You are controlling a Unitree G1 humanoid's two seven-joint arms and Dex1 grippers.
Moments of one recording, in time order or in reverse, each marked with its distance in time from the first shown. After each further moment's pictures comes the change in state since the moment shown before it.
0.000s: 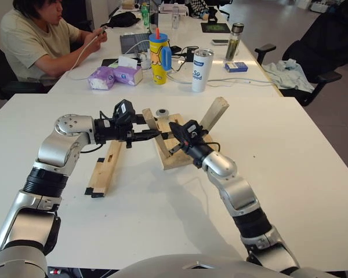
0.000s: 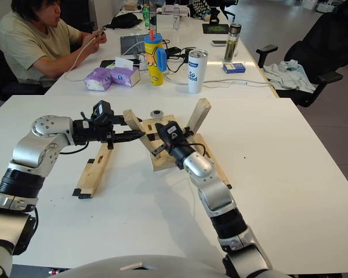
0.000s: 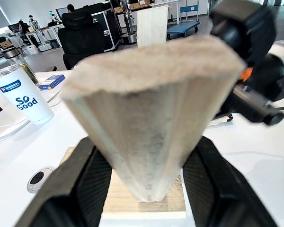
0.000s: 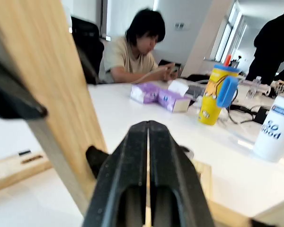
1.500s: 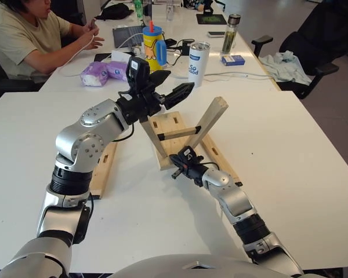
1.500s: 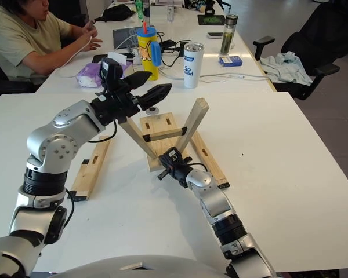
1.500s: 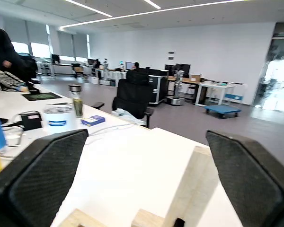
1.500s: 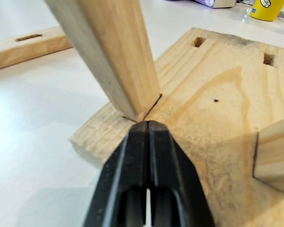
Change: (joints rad) left arm -0.065 -0.264 0.071 -0.300 -0.246 0.284 0.779; right arm -0.002 0.008 0.105 0.319 -0.075 0.208 0.076
